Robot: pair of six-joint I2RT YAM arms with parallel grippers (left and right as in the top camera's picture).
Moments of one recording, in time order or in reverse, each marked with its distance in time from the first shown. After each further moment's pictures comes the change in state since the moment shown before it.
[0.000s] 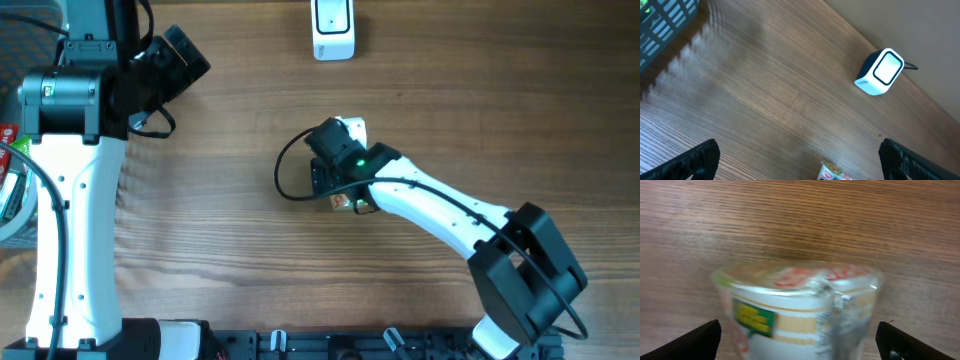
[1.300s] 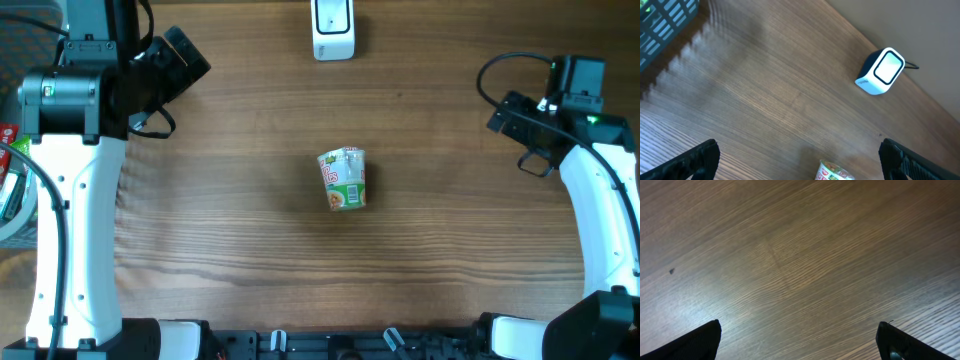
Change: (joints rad) left arm 0.000 0.000 0.000 -0.004 0.000 0.000; right arm -0.875 -0.318 0.027 -0.188 -0.111 -0.188
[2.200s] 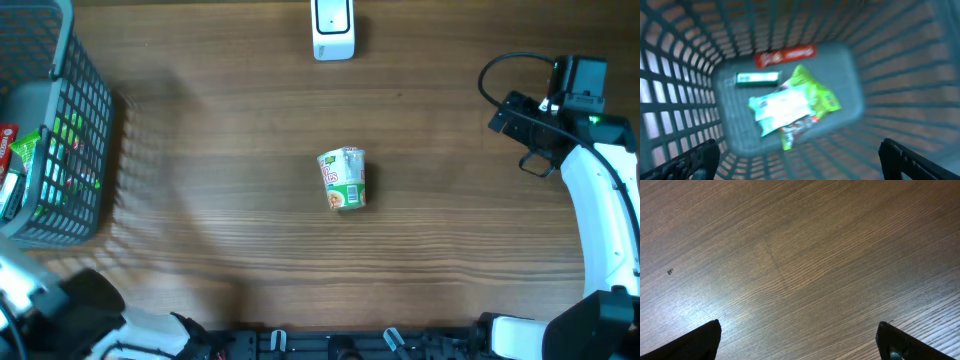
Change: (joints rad) left arm 0.765 0.184 0.240 -0.090 -0.080 0.093; right arm -0.003 0.000 0.000 0.000 0.000 -0.007
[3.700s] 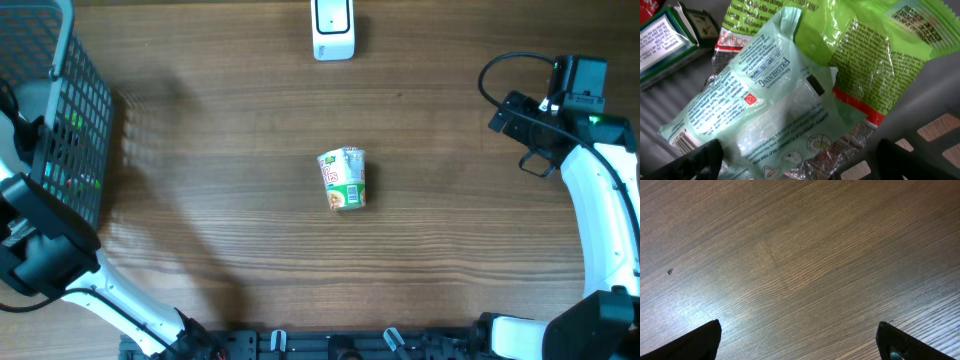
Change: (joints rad) left arm -0.070 0.385 -0.313 0.238 0.054 0.369; right arm 0.000 0.000 0.000 0.000 0.000 0.000
